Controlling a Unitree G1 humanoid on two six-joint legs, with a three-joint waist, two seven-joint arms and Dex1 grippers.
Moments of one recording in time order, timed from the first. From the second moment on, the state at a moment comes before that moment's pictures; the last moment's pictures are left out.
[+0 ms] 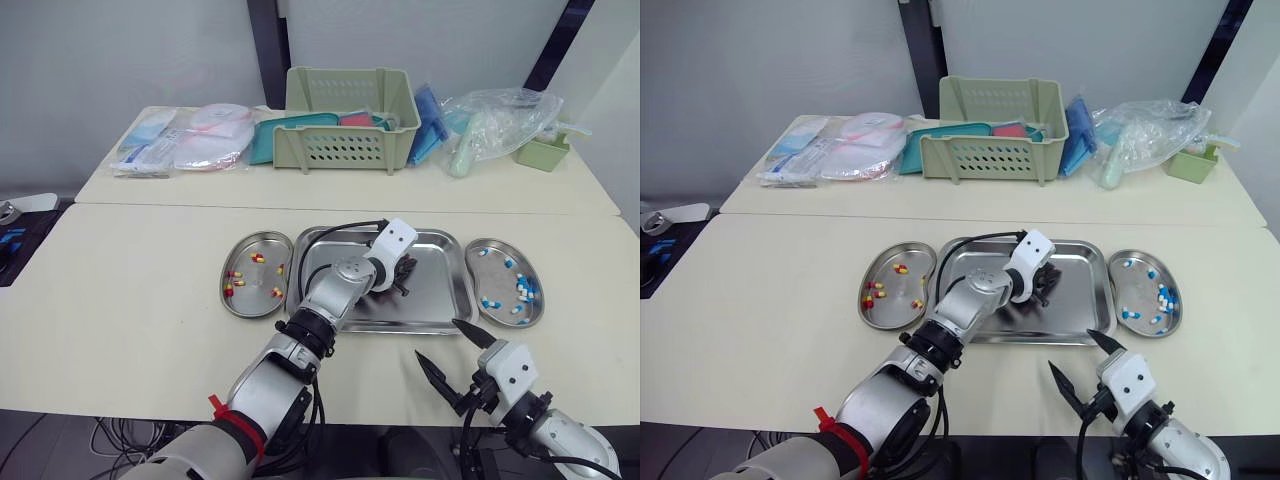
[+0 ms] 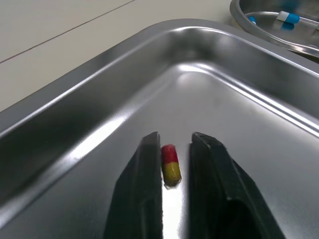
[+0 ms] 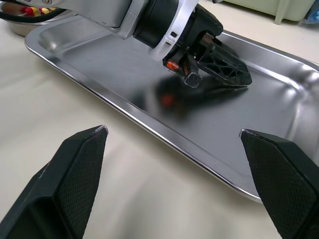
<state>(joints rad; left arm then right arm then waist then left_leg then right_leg) -0.83 -0.12 -0.30 0.68 0.00 0.36 -0.44 0.53 -0.41 -0.02 -0.65 0.14 0.12 0.52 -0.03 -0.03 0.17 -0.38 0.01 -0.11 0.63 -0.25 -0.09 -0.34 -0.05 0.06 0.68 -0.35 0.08</state>
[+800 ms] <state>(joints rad) -0.49 0.52 -0.01 -0.31 -0.22 0.89 -0.73 0.35 -0.65 -0.01 -0.64 0.27 0.15 0.77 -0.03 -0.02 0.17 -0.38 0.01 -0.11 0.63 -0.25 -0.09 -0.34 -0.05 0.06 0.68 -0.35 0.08</state>
